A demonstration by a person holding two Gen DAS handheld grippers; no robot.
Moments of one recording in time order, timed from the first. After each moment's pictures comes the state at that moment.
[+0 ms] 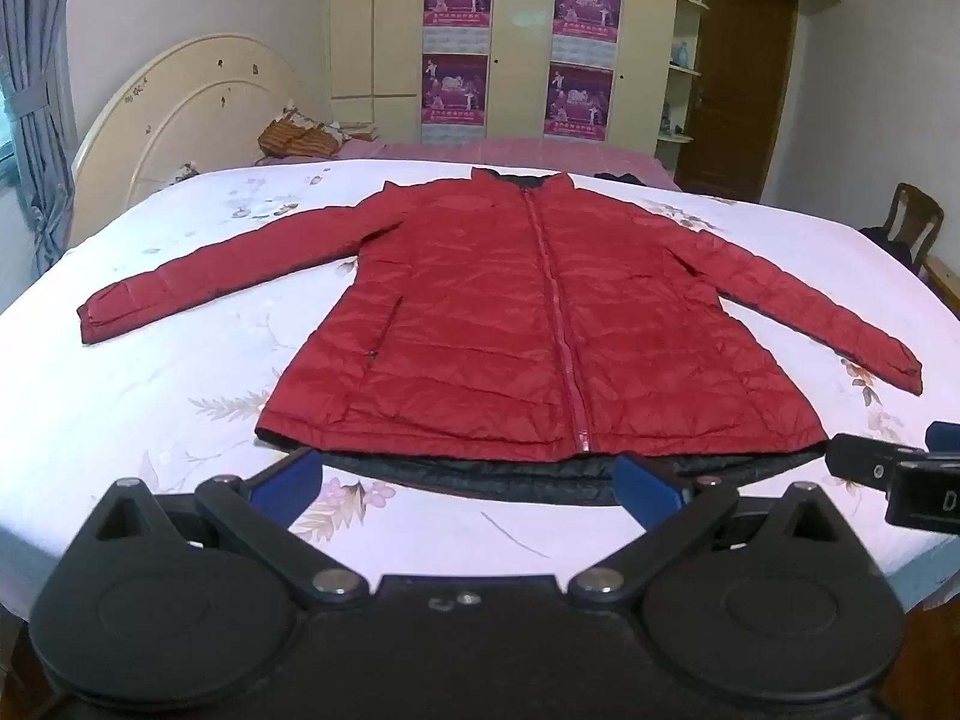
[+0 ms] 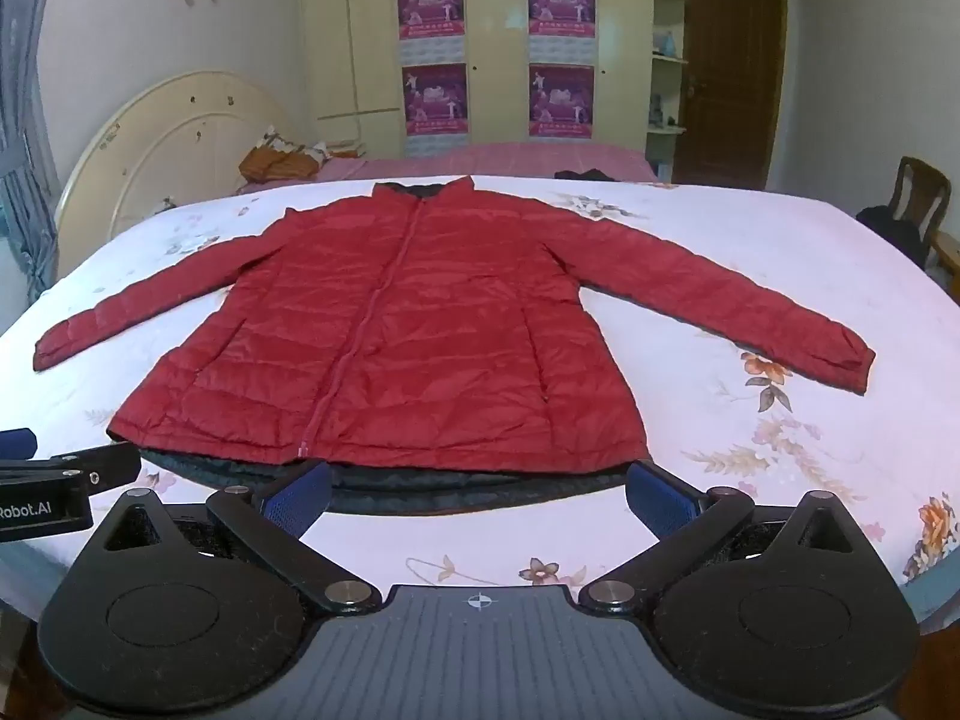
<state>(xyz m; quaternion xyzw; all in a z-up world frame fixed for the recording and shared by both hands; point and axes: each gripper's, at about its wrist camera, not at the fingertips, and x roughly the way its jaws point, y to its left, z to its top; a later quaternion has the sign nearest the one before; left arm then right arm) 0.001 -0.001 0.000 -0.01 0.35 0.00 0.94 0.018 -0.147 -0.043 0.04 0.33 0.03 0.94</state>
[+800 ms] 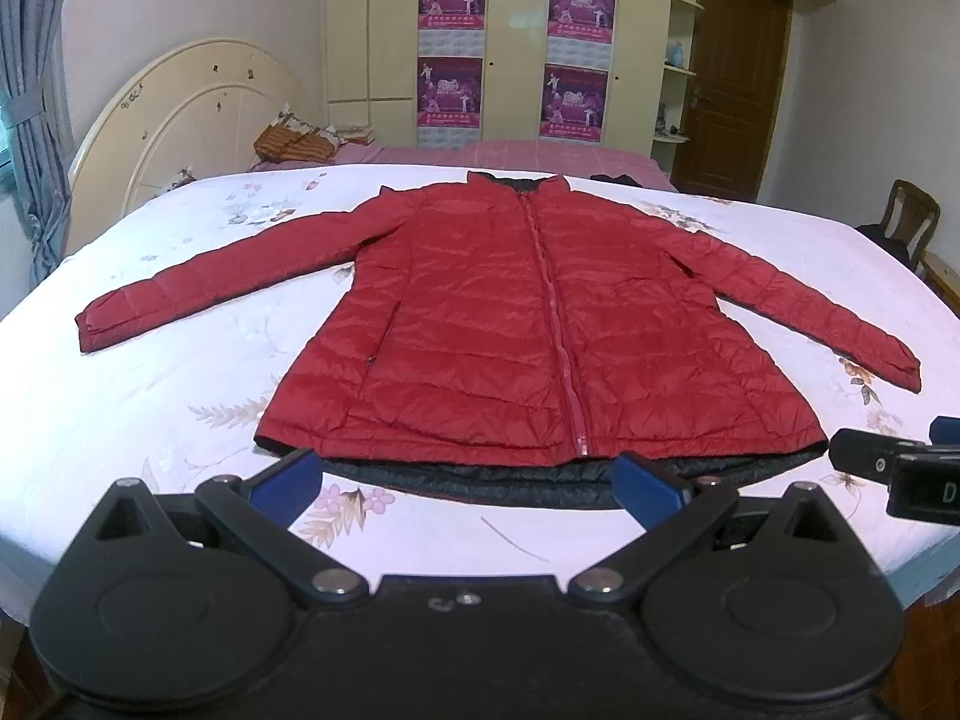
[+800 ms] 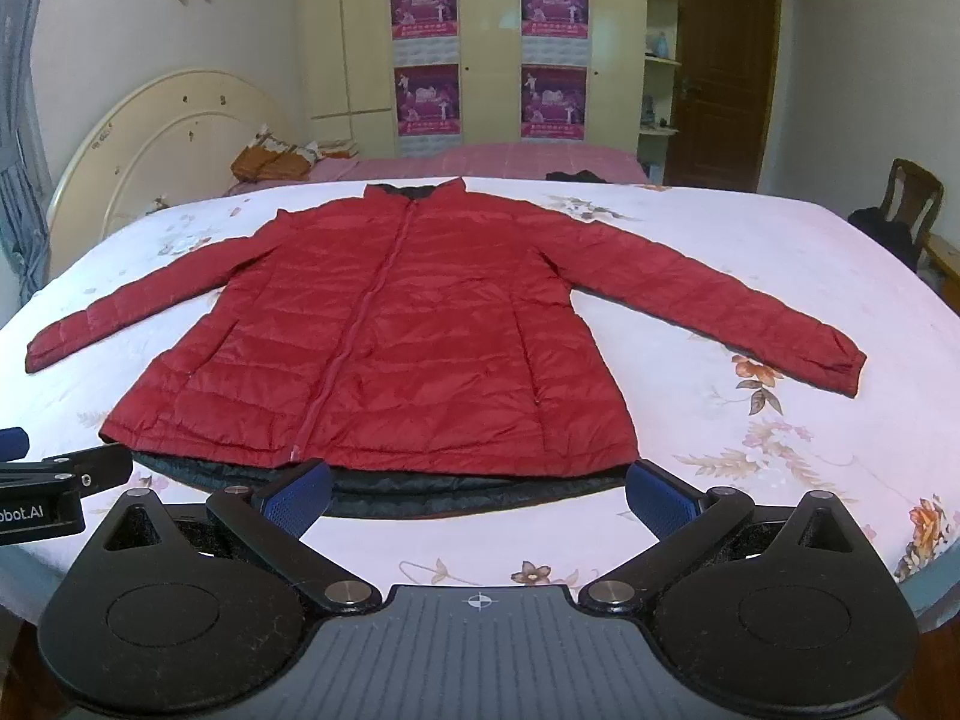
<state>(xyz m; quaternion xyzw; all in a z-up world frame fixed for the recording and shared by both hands) -0.001 0.002 0.003 -0.01 0.34 0.00 0.94 0.020 -0.146 -0.042 0.03 0.33 0.02 0.94</state>
